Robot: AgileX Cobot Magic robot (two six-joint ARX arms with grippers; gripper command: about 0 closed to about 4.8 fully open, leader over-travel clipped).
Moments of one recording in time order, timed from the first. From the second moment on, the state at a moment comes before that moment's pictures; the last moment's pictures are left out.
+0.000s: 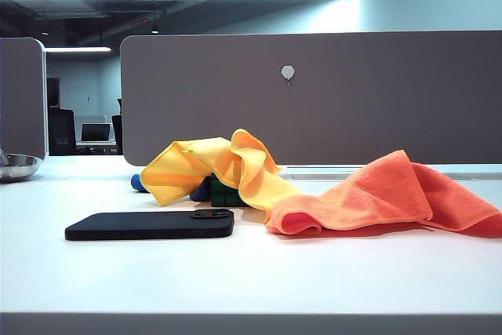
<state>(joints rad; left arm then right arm) 0.04 0.03 0.48 -0.50 0.11 -0.04 0.09 0.00 0.02 0.07 0.03 -0.03</state>
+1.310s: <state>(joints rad) 0.04 0.00 0.40 -0.53 0.11 -0.13 -0.06 0.00 0.01 0.17 -0.31 0.08</state>
